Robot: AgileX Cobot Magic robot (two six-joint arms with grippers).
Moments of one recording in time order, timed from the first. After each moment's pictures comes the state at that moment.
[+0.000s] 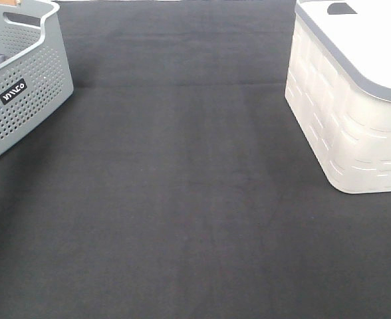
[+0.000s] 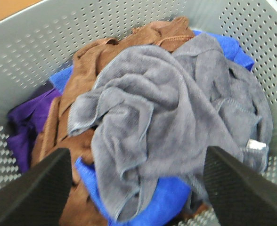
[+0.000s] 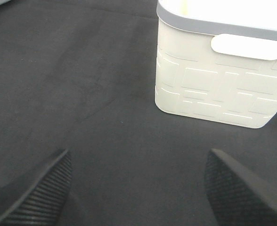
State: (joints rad) left arm 0.05 1.98 -1.83 0.35 0.92 -0.73; right arm 0.09 0.00 -0.51 0.08 1.05 -0.16
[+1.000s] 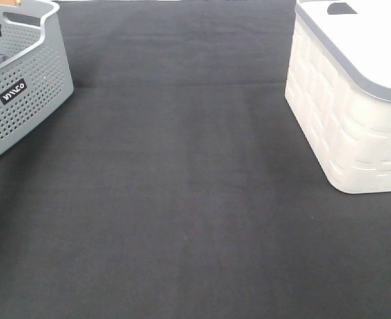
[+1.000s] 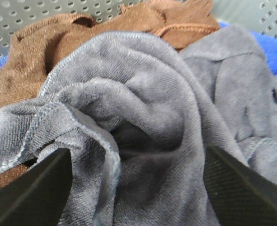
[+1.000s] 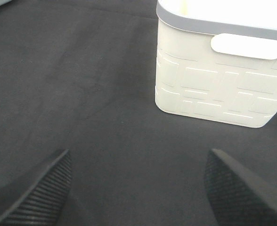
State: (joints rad) left arm 0.05 2.31 -1.97 0.43 0.81 -0.95; right arm 0.09 0.00 -0.51 0.08 1.05 -0.16
